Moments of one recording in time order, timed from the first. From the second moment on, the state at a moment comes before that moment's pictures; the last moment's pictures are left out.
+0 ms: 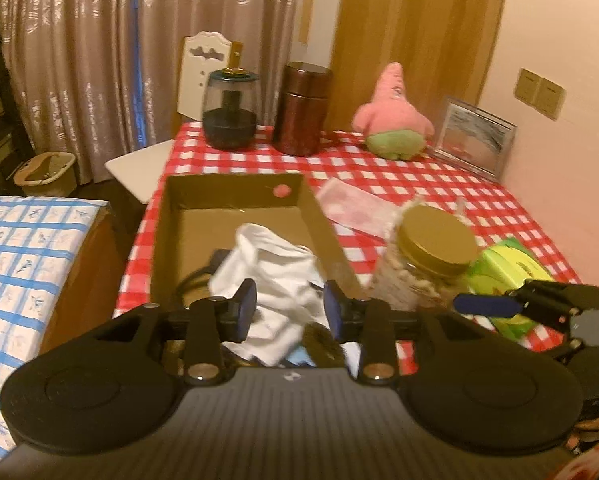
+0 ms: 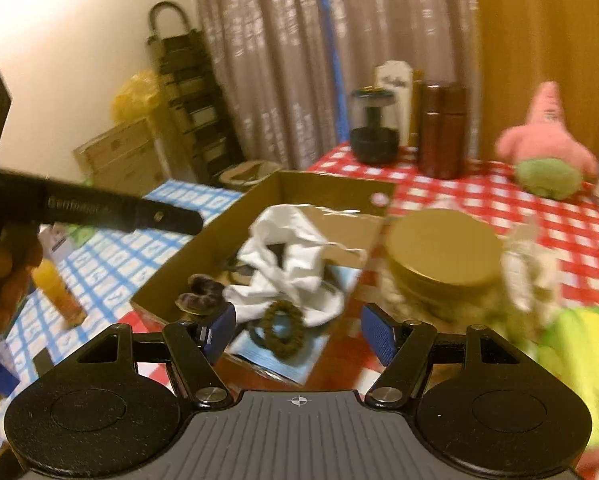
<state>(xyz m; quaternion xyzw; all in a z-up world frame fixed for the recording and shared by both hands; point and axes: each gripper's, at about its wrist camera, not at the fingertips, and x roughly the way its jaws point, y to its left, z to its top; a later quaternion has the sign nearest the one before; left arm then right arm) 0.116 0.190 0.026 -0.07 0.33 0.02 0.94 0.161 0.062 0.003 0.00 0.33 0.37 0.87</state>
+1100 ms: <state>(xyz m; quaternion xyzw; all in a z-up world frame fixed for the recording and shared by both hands) 0.267 0.129 0.084 0.24 0.30 -0.13 0.92 0.239 -0.078 0.063 0.02 0.34 0.30 0.89</state>
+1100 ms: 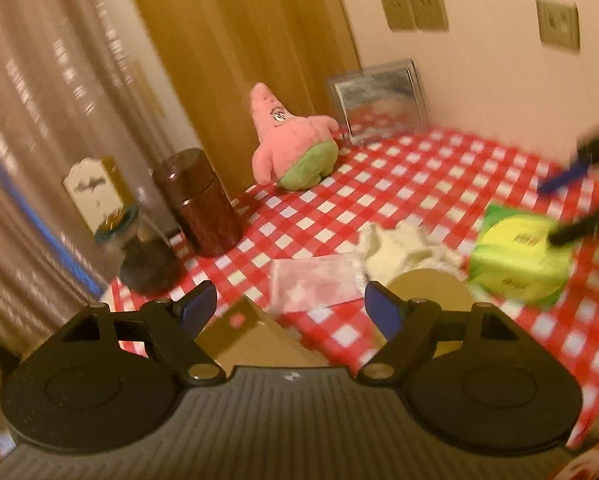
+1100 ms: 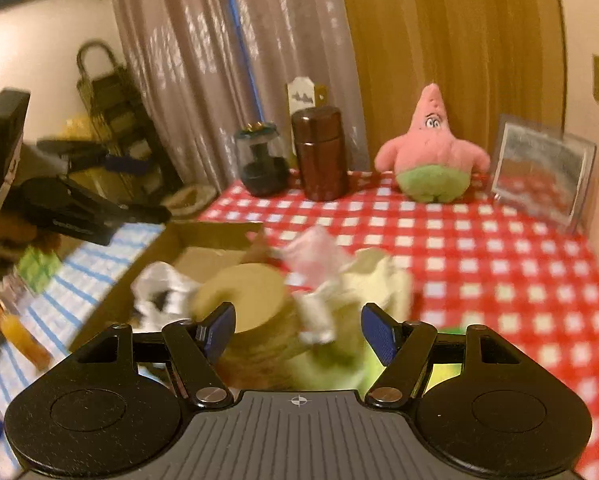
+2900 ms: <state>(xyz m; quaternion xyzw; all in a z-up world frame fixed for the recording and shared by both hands) 0.512 0.073 -0.101 0.41 0.44 -0.40 0.69 0.460 -0.044 -0.082 -0.13 0.52 0.38 0.75</state>
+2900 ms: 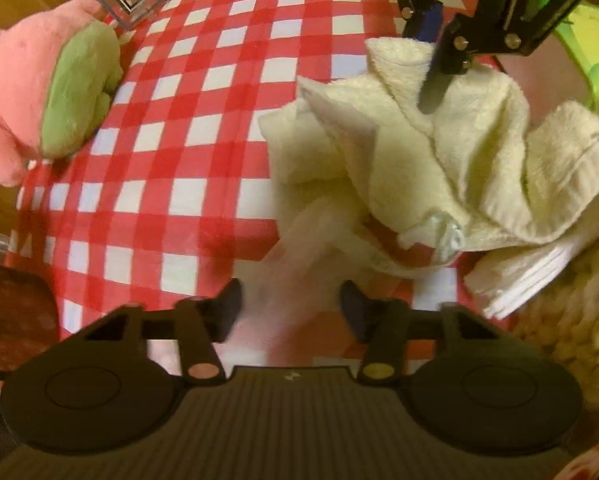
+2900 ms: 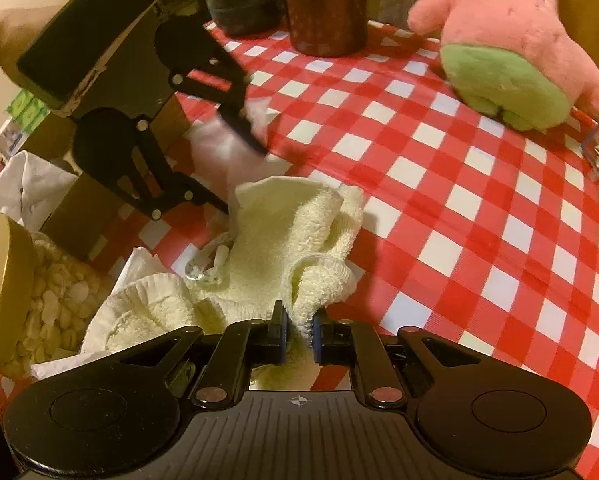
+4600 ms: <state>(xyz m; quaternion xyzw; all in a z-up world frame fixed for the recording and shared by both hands) 0.296 0.160 0.149 0.12 0.39 -0.12 0.90 0.295 0.012 0.222 -0.15 0.24 0.35 0.89</state>
